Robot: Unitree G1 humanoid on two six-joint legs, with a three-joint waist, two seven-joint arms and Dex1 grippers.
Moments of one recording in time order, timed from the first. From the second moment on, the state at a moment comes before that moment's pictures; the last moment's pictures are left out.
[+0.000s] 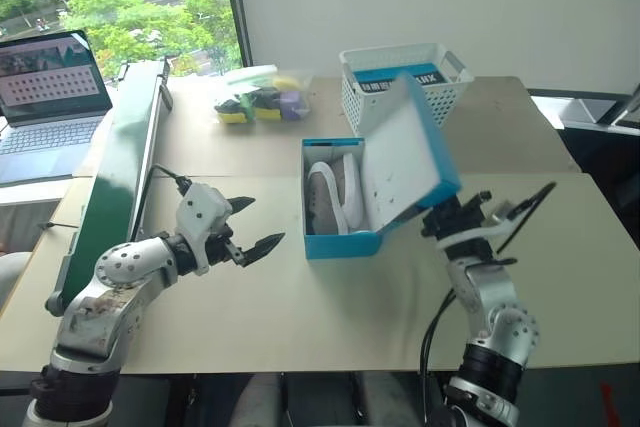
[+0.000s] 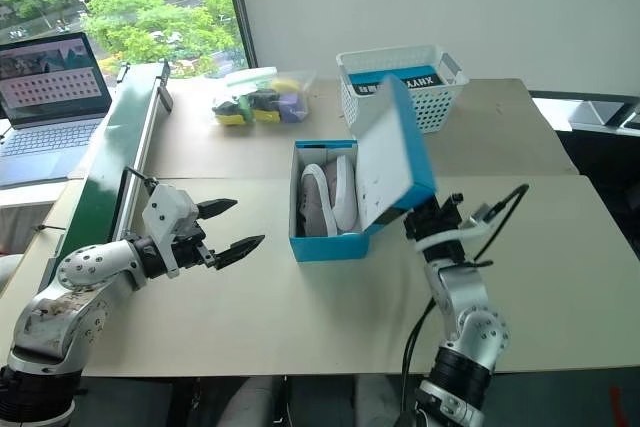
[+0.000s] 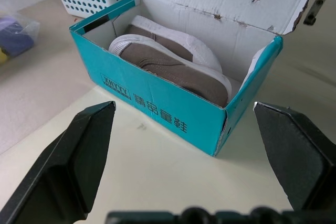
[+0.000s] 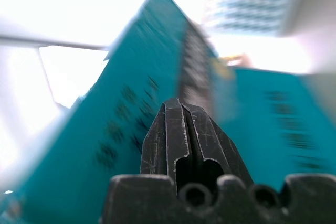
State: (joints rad) left arm -0.14 0.65 0.09 -0.48 -0.43 0.57 -0.69; right arm -0.34 0.08 -0.49 -0.17 1.46 0.77 0.19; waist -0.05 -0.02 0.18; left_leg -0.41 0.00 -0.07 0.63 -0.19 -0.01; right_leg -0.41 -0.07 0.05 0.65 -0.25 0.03
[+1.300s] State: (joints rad) left arm -0.04 0.56 0.19 -0.57 -0.42 0.59 -0.46; right arm -0.97 -0.12 0.01 0.70 0.25 0.41 0.50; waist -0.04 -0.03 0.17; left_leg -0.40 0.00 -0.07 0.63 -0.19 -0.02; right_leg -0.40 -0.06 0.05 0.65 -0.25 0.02
